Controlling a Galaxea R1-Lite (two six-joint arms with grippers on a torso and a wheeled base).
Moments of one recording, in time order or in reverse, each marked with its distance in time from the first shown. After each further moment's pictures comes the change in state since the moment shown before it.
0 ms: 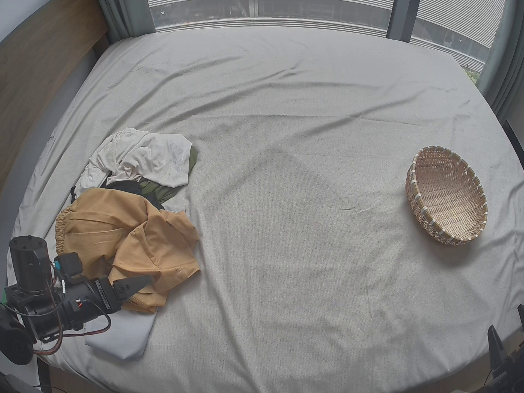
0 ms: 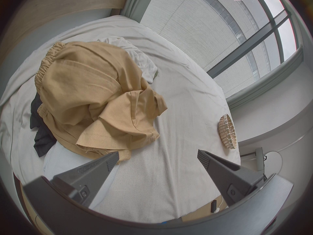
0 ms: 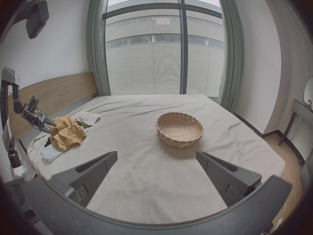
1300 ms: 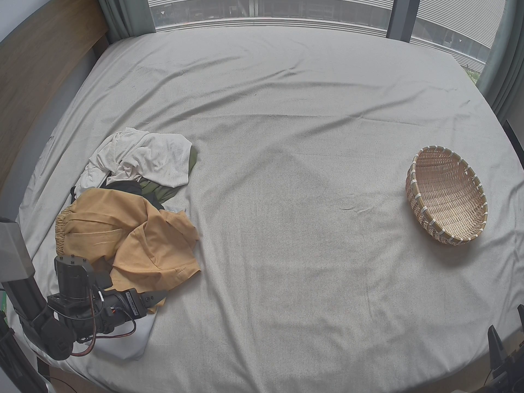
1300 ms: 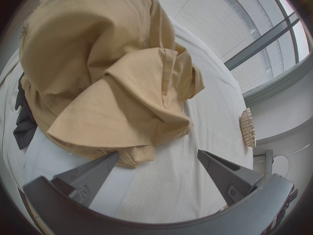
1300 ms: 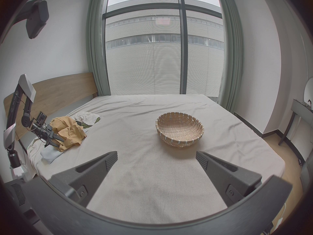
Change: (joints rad) left arm 0.041 0.482 0.068 -0.415 0.030 0.006; right arm -0.001 0.000 0.000 0.000 0.000 0.000
